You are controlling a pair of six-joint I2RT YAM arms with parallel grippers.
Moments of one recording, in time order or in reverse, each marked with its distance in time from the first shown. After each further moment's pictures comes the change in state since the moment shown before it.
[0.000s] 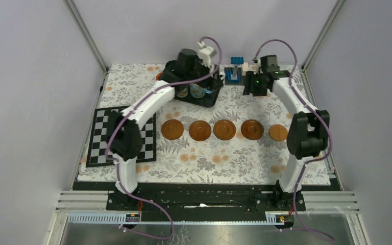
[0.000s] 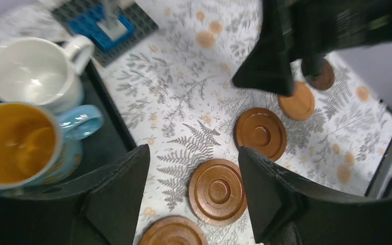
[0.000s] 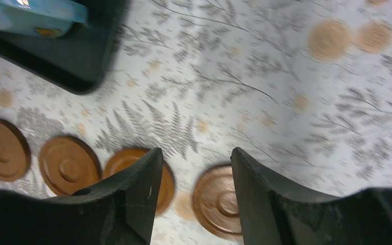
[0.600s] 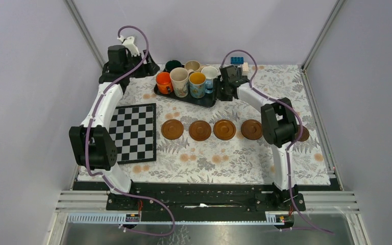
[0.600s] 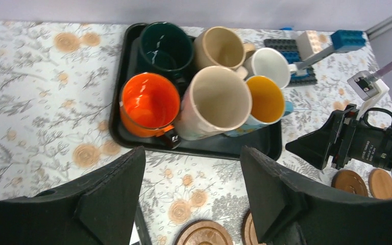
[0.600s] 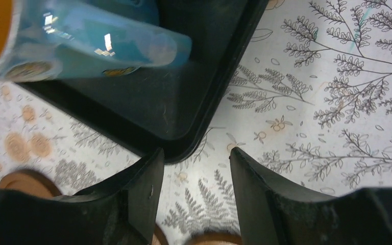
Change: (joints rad) left arm 0.527 -0.341 -0.304 0.051 -0.019 -0.098; right arm 0.309 0.320 0.141 0.241 0.126 0.256
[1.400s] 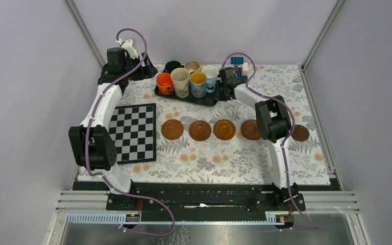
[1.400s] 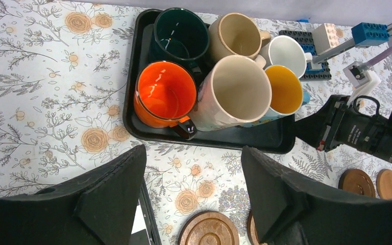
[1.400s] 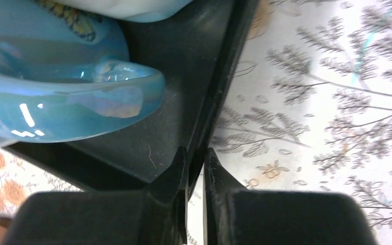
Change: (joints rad) left arm 0.044 -0.003 -0.031 -0.034 -0.017 0.000; right arm -0.004 0.151 0.077 0.056 0.033 0.036
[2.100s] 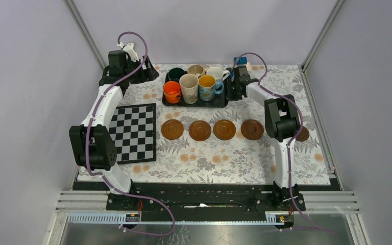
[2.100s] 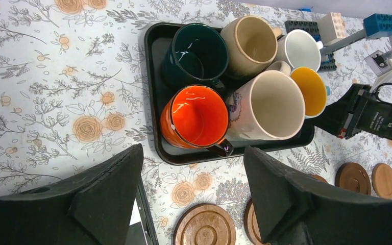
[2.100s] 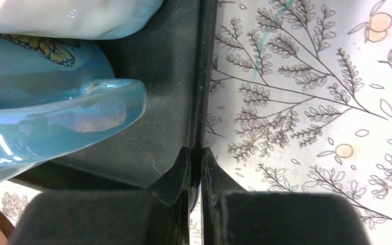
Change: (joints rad) left arm 0.000 0.000 -0.031 0.000 0.007 -0.019; right arm -0.122 -0.034 -0.054 -0.013 -0.081 -0.076
